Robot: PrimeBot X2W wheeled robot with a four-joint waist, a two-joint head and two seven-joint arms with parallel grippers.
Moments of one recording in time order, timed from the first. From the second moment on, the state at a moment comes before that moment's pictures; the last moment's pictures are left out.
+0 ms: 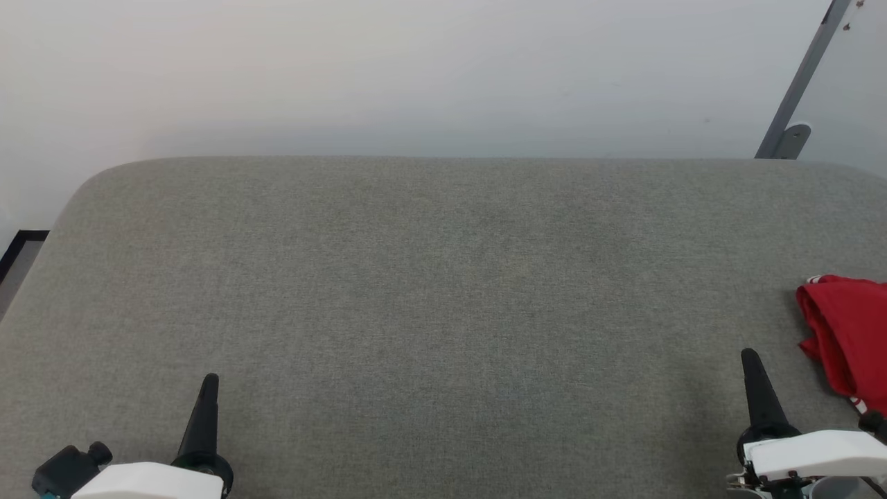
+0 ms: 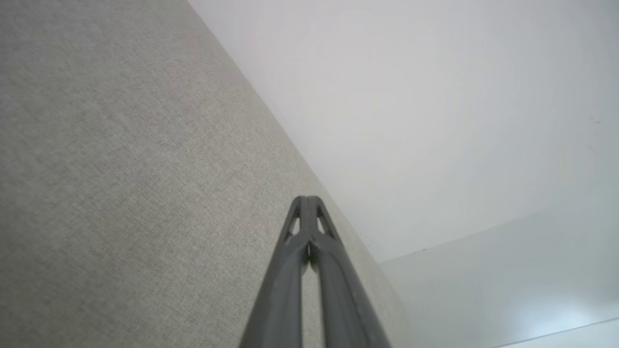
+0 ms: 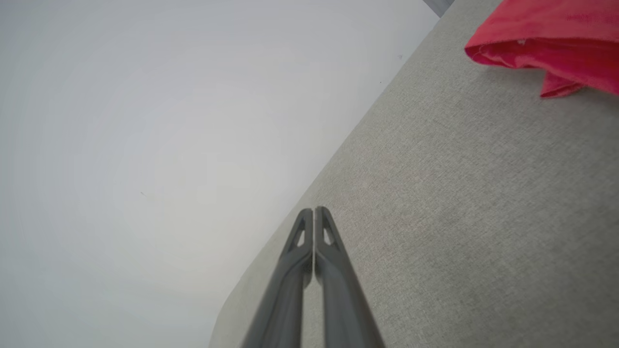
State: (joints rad) left arm 0.04 0.14 0.01 0.20 -1.15 -0.13 -0.06; right arm 0.01 -0.04 -0.14 0.20 1.04 0.13 -0.02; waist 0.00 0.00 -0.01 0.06
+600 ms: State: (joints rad) left arm 0.00 0.12 0.04 0.21 -1.31 -0.13 -0.01; right arm -0.03 -0.04 -0.13 0.22 1.22 0.13 0.03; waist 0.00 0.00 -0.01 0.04
